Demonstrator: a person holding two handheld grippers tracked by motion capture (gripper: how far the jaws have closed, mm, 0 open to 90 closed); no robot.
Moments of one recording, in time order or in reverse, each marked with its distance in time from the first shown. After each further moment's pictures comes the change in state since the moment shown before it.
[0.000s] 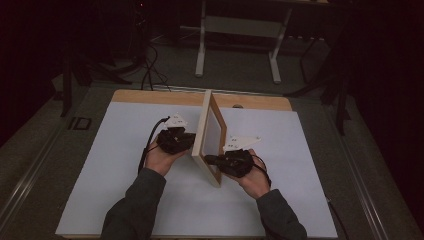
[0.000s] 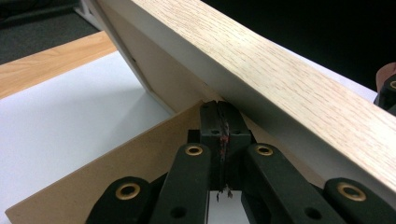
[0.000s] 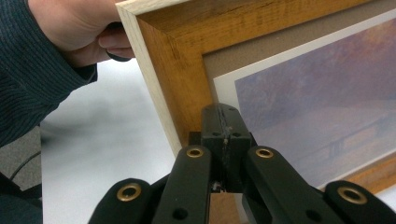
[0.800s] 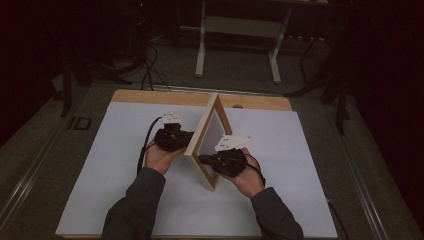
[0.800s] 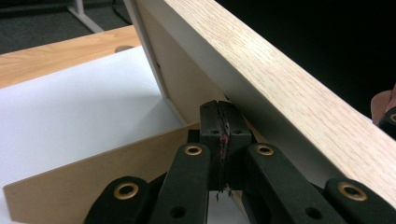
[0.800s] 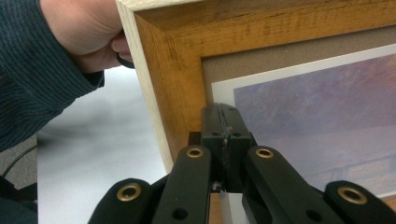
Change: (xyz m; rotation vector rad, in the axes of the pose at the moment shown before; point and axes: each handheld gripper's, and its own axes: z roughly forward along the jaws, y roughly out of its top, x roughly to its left) left arm 0.012 -0.003 -0.002 -0.045 -0.026 -0.083; right arm 0.008 0.009 0.012 0.020 -0.002 -0.034
